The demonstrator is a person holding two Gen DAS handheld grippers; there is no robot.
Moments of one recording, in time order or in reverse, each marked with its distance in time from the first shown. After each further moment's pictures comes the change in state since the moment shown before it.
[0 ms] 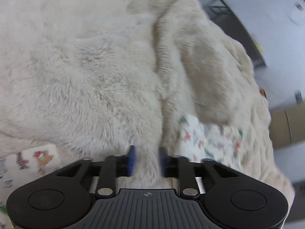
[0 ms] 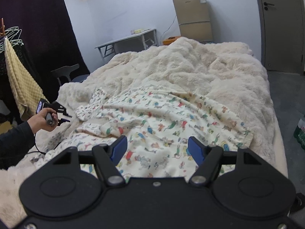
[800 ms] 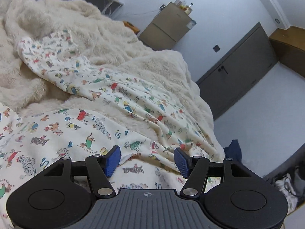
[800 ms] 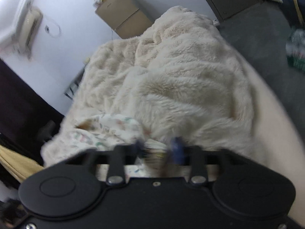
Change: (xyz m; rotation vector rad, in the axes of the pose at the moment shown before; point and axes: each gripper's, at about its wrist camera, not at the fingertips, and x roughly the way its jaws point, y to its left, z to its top) left arm -0.139 -0.066 -0.306 0.627 0.113 -0.487; right arm 0.123 -0.222 -0.016 0.496 -0.045 0.020
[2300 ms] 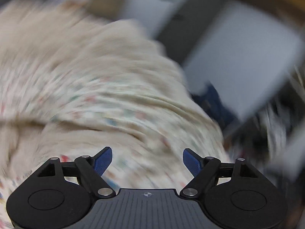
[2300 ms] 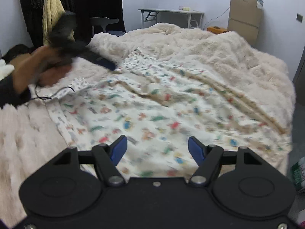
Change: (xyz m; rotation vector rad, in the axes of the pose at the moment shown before) left arm 0.068 0.031 0.093 0.146 0.352 -0.184; right arm -0.113 0.270 -0.151 -0.845 0.240 0.077
